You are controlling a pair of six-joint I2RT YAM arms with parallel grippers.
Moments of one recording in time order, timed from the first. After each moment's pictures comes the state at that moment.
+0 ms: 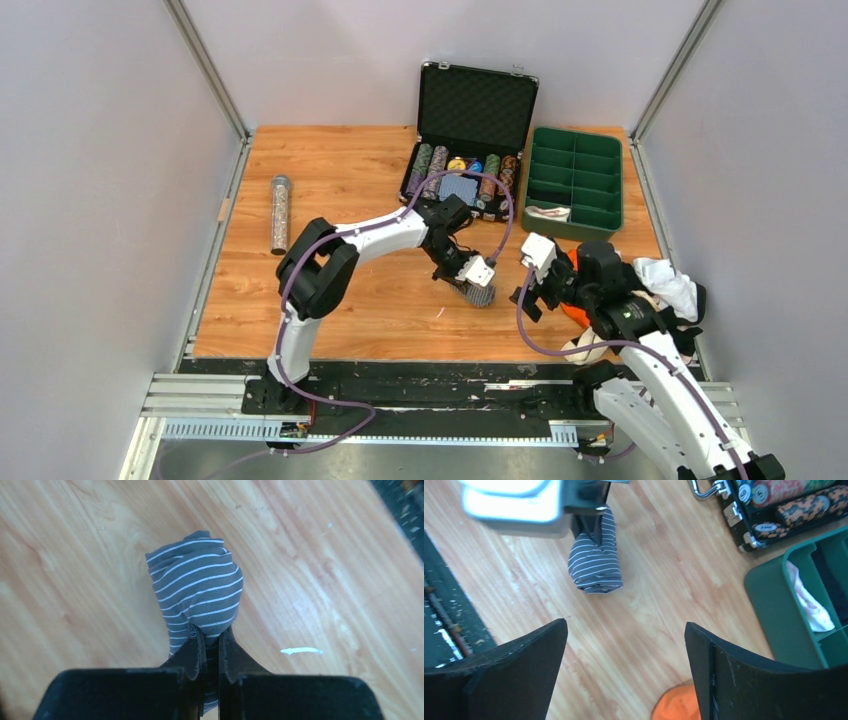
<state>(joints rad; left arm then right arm) -0.83 2.04 1.49 -0.75 0.70 1.36 0.36 0.68 0.58 -0.48 -0.43 -0.52</state>
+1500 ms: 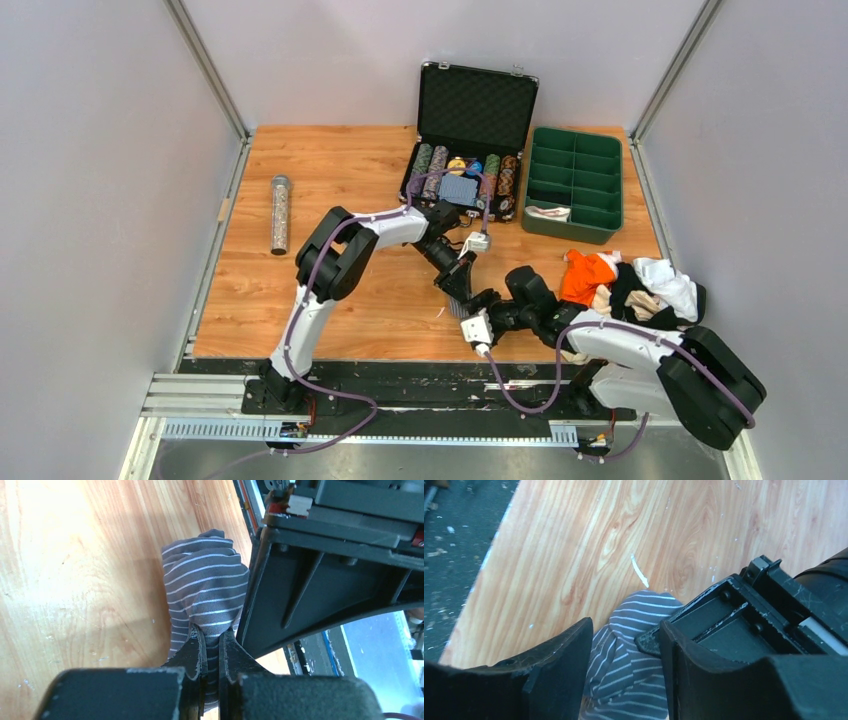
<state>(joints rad) -0.74 2.26 1.57 -0.84 1.20 0.80 0.72 1.12 0.34 0.07 -0.59 -1.18</state>
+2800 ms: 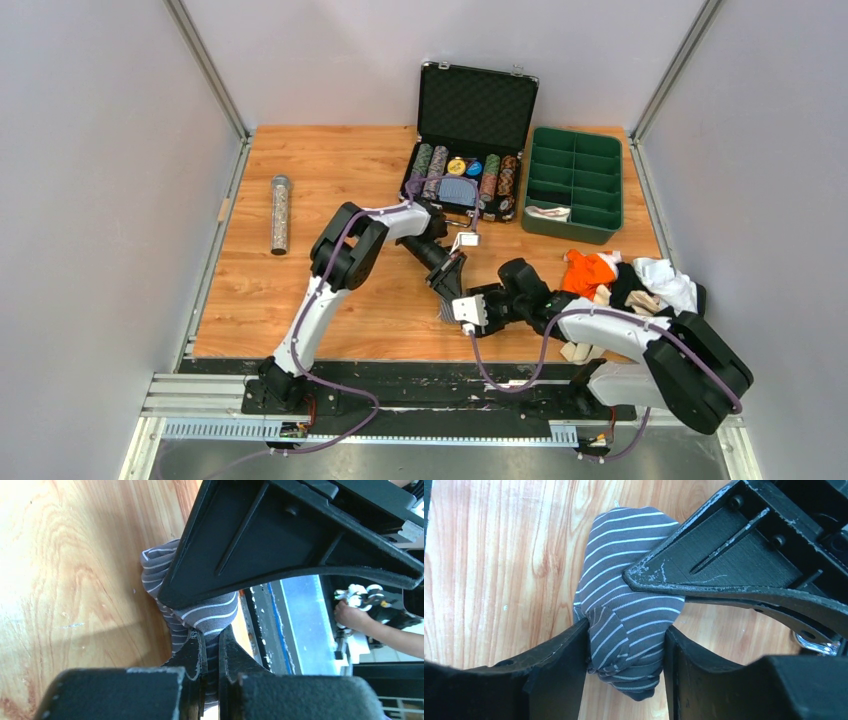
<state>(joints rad) -0.68 2.42 1.72 -1.22 1.34 0.98 0.72 1.23 0.39 0.03 -0.40 -1.04</state>
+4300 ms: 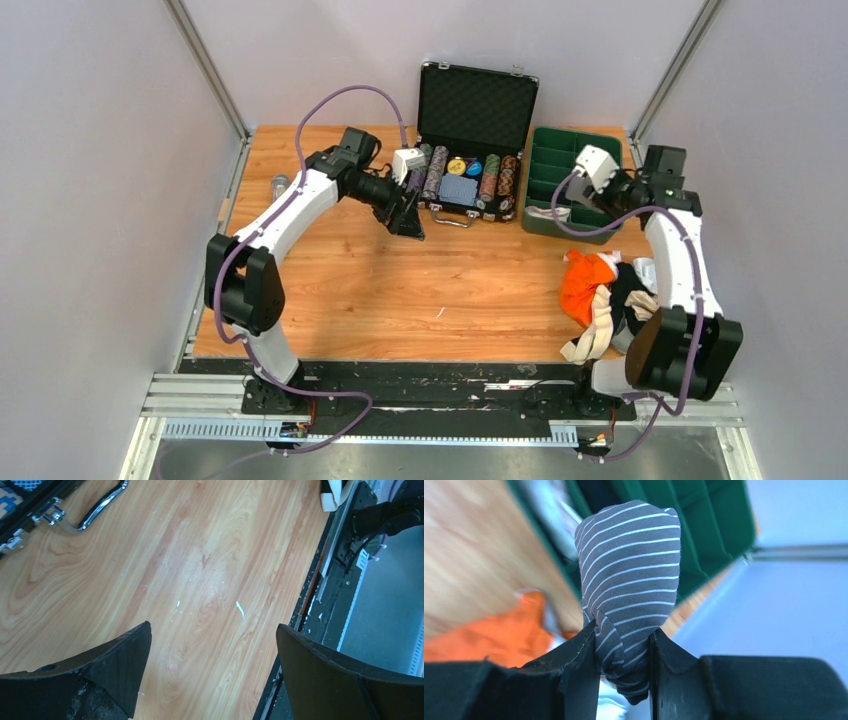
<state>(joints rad) -0.40 1.76 1.54 -0.81 0.82 0.29 -0.18 1.35 1.23 -0.68 -0.43 -1.06</state>
